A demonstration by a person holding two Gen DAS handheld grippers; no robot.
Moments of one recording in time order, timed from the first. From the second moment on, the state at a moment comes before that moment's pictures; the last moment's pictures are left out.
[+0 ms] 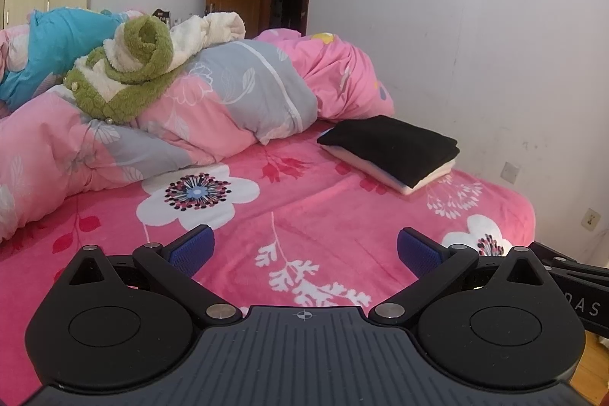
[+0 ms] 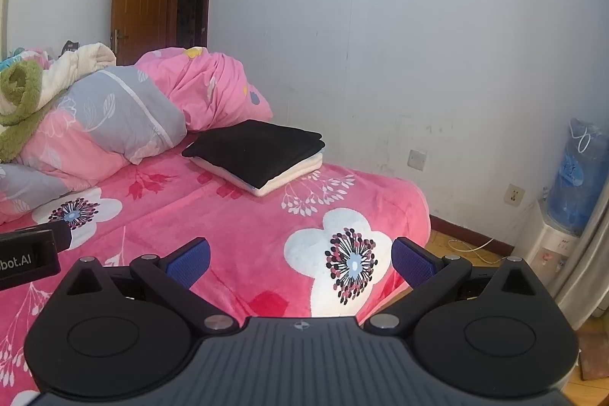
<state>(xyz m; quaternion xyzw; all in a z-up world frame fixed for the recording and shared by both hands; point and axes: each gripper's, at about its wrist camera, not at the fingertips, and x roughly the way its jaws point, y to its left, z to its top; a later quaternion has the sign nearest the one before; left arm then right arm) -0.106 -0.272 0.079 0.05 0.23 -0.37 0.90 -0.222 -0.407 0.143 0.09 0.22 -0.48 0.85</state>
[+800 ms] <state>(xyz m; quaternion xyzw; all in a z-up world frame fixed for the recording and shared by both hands) -0.106 -0.272 0.079 0.06 0.23 -0.37 0.90 -0.221 -0.406 0.142 0.09 0.22 -0.48 0.84</state>
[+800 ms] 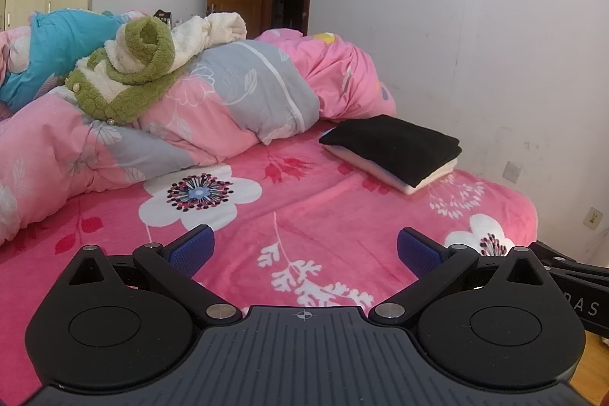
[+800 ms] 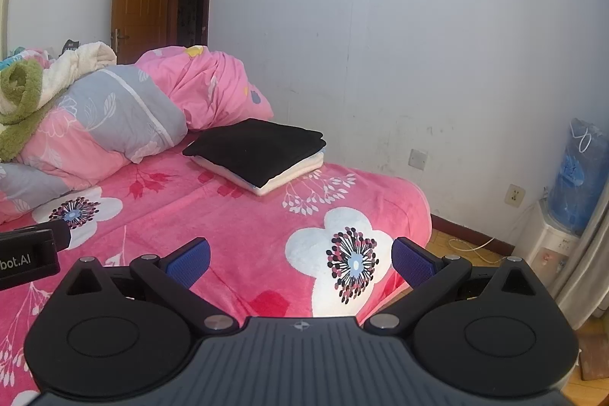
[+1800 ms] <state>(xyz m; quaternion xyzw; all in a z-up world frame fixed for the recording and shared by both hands) -0.107 -0.273 0.078 0.06 0.23 -0.37 0.90 -0.221 -0.407 0.140 0.10 0.22 -0.48 0.84</state>
